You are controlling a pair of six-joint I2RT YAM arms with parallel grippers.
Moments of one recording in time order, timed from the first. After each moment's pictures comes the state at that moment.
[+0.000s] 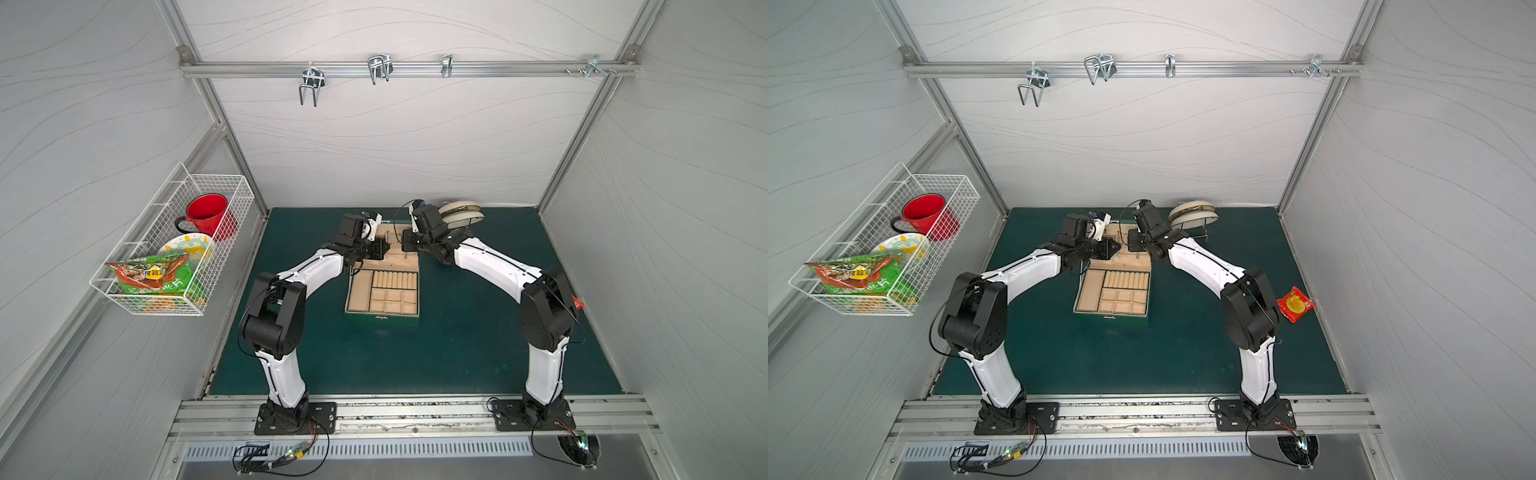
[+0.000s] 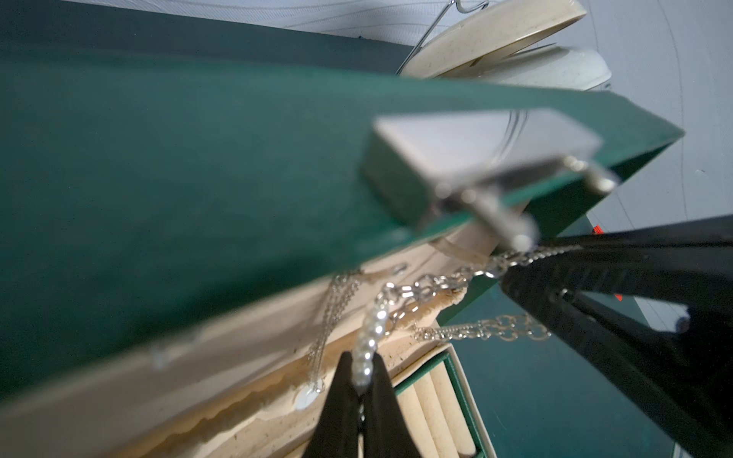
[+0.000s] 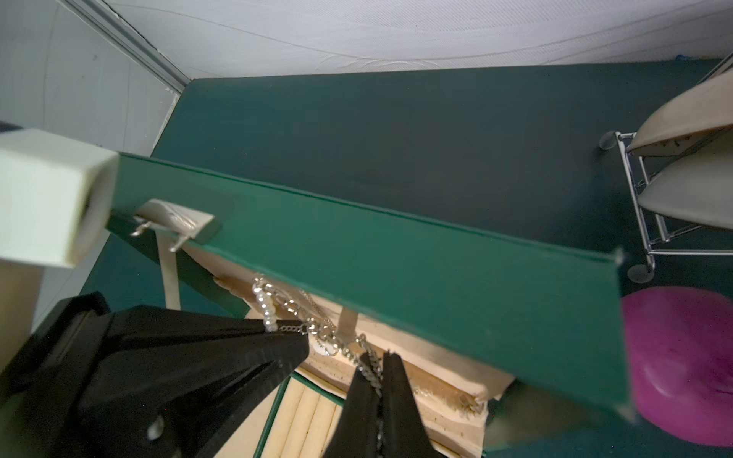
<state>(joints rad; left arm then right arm) -0.32 1.82 1.27 -0.12 0.42 -0.29 0.69 1.94 1.63 -0.36 0.06 0.44</state>
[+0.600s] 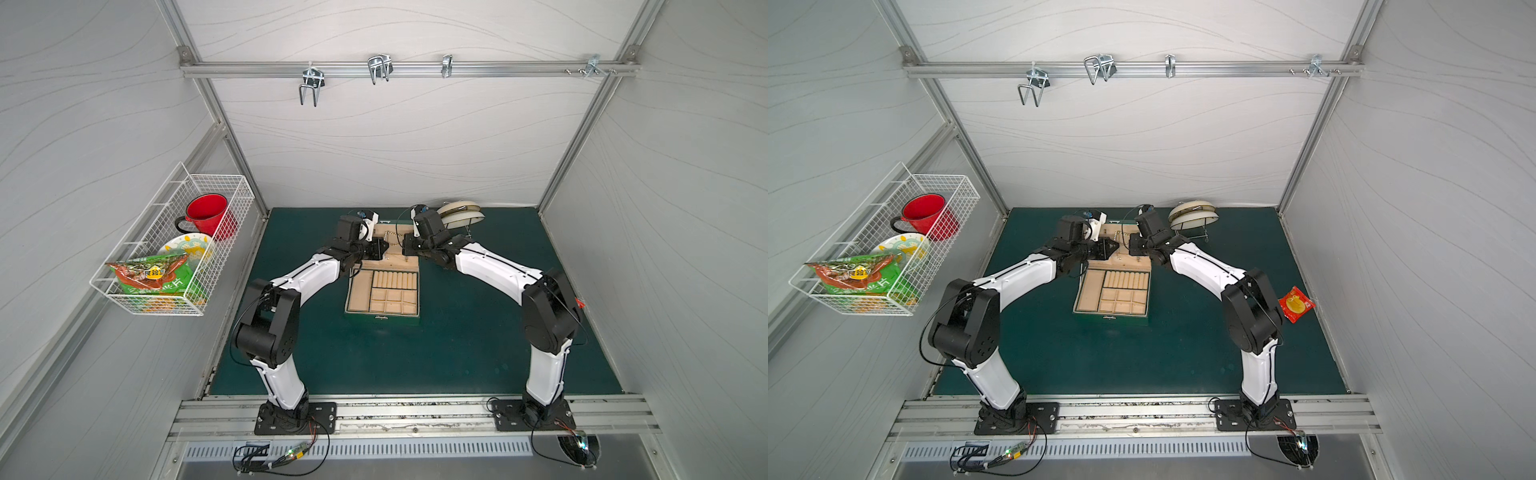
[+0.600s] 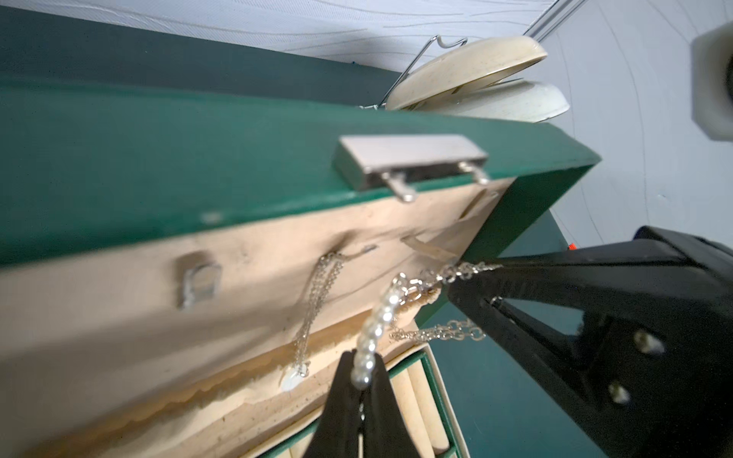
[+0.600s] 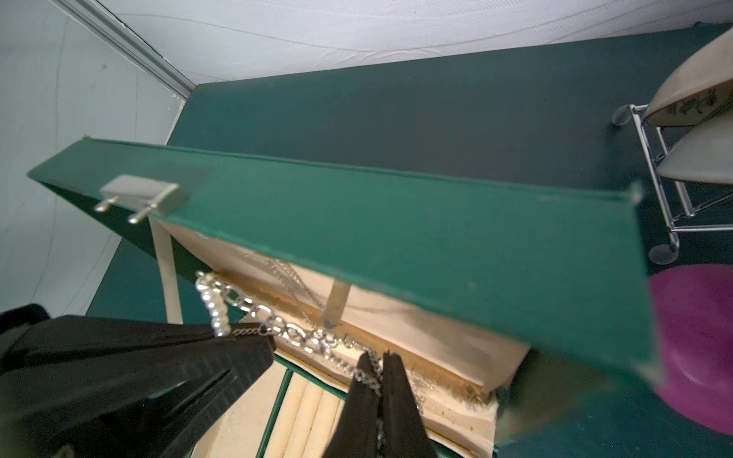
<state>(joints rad) -0.32 1.74 1.19 -0.05 0.42 -0.35 0.69 1.91 1.53 -0.28 0.04 0.47</state>
